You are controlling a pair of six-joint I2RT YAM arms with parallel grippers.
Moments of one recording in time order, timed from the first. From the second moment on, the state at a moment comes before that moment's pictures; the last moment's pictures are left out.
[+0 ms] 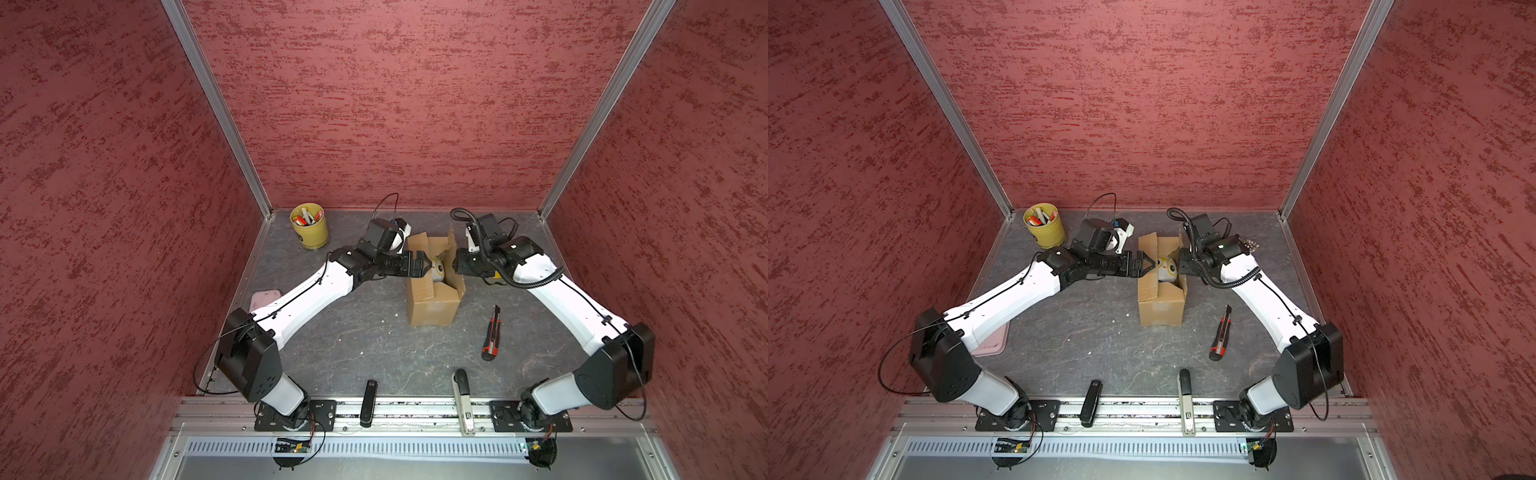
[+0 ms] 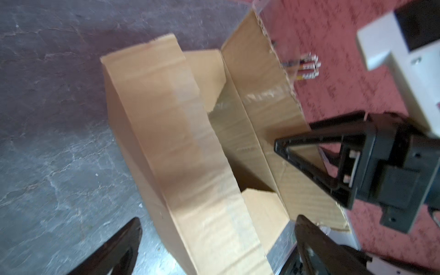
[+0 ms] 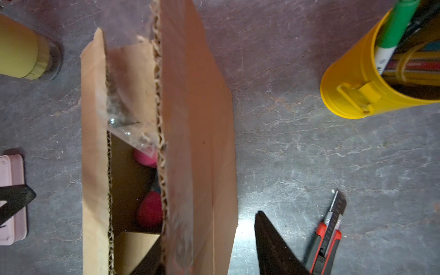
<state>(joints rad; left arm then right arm) -0.67 1.56 1.38 -0.56 0.27 -0.48 0.43 1.49 1.39 -0.89 -0.01 0.52</state>
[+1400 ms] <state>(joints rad) -0.70 1.50 1.35 -0.74 -0.21 -0.46 0.43 1.48 1.32 -0.79 -0.07 0.55</state>
